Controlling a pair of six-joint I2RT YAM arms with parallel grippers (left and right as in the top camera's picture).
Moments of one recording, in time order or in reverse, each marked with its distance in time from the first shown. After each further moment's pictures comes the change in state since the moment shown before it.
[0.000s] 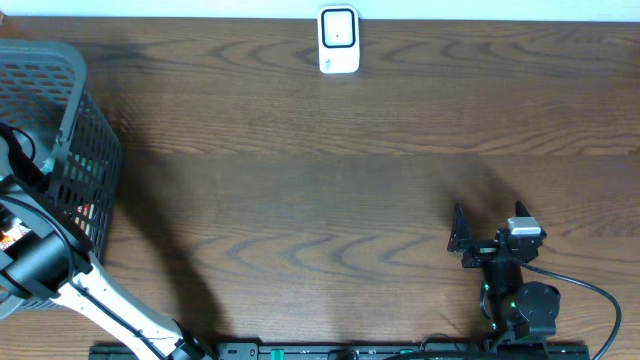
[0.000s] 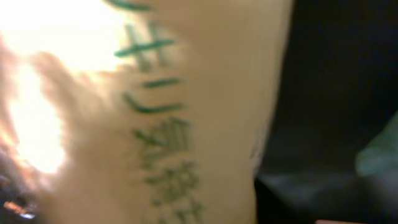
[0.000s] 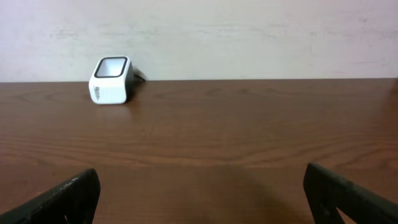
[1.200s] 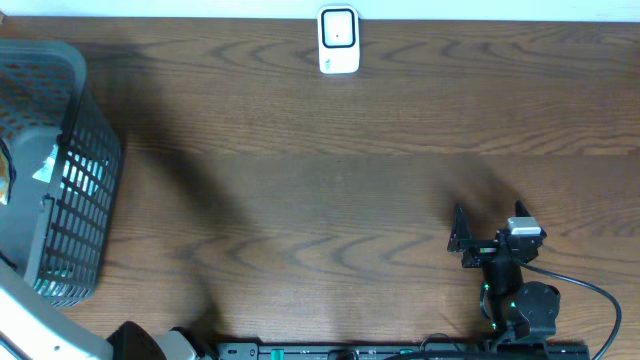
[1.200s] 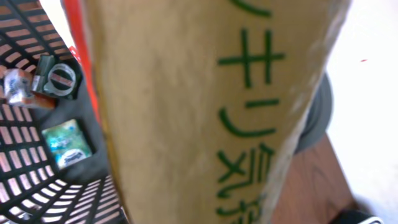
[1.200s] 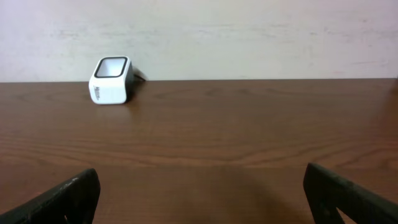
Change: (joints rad) left arm 0.000 -0.728 0.245 0.045 0.191 -0.082; right arm 0.000 0.000 0.000 0.000 0.000 0.000
